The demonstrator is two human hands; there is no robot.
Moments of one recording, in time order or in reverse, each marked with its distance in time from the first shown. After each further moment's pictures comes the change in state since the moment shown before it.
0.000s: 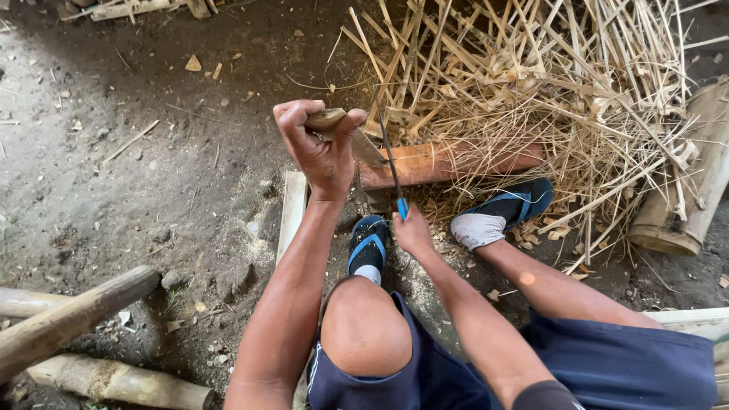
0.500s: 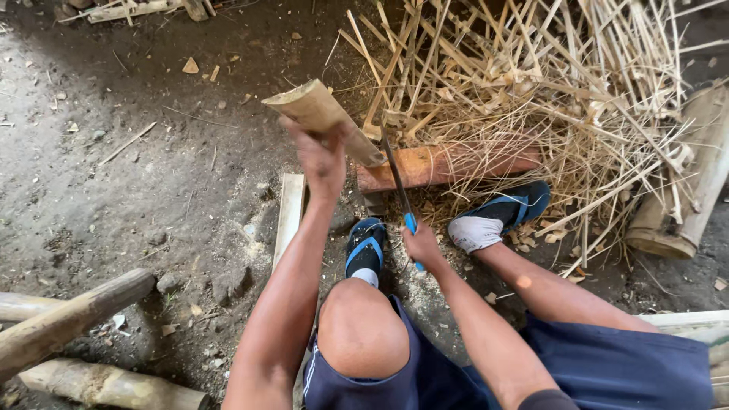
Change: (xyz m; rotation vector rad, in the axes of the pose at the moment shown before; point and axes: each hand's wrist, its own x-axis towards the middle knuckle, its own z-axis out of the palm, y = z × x) left_hand -0.051 -0.072 -0.004 -0.238 -0.148 -0.419; right_hand 0.022 0.116 0.027 0.124 -0.048 0.063
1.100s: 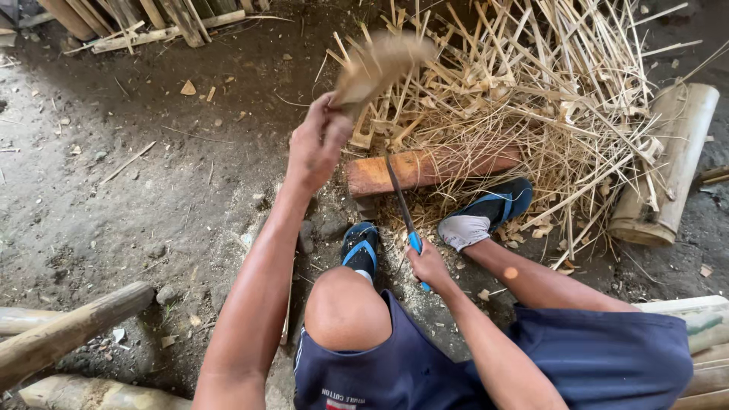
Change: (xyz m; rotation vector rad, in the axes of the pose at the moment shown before) left_hand 0.037 0.080 -0.005 0.447 -0.515 -0.284; right_hand -0.069 -0.016 -0.041 0.257 -0.109 0.109
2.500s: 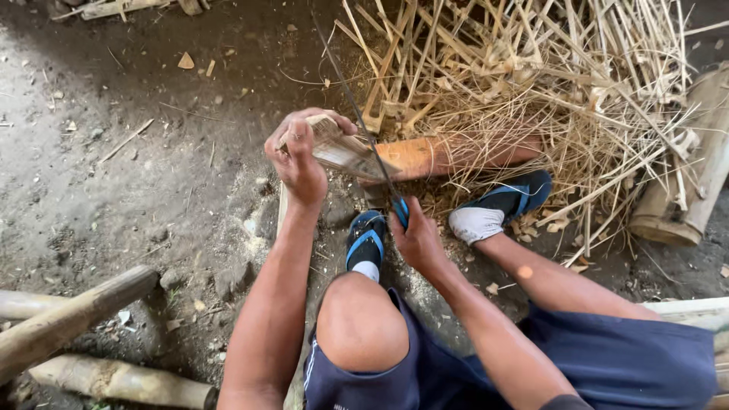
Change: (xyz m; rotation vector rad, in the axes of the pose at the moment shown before) left_hand -0.026 0.013 -0.002 -0.546 0.330 0.474; right_hand -0.030 -0.128 0.023 -0.423 0.125 -0.332
